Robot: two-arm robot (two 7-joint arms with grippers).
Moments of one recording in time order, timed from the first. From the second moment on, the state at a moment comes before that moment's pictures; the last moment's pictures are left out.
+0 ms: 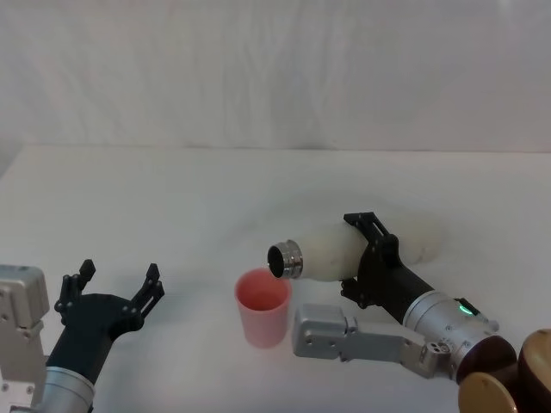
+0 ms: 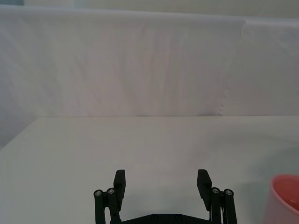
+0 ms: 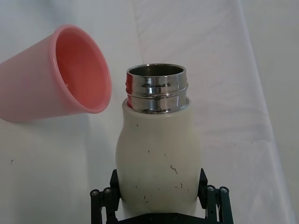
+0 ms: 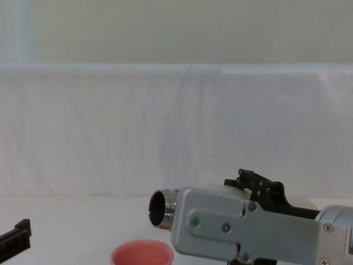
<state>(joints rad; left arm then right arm) 0.27 0.24 0.04 -1.85 -0.25 -0.02 -0.02 0.20 0.34 -0.60 -1.71 -0.90 0.18 0.24</state>
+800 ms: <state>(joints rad) 0.27 0.24 0.04 -1.85 -0.25 -0.02 -0.02 0.23 0.35 -0.63 -1.70 -0.99 0.20 0.25</state>
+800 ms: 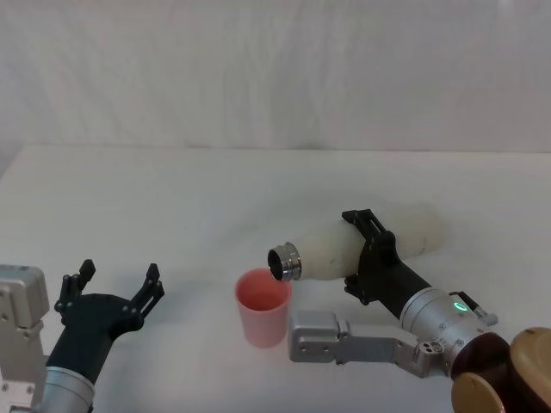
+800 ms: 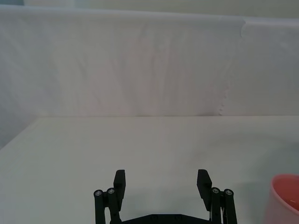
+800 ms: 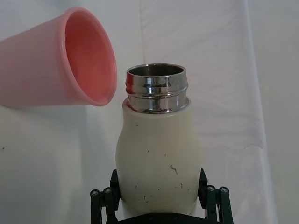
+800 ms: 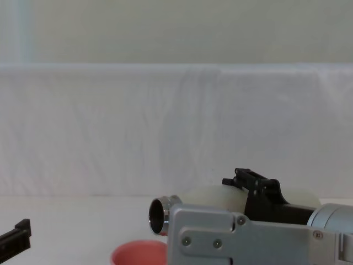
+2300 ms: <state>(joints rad) 0.27 0.24 0.04 -1.85 -0.25 -0.02 -0.02 0.26 0.36 -0.66 -1.69 -1.06 0.20 0.25</state>
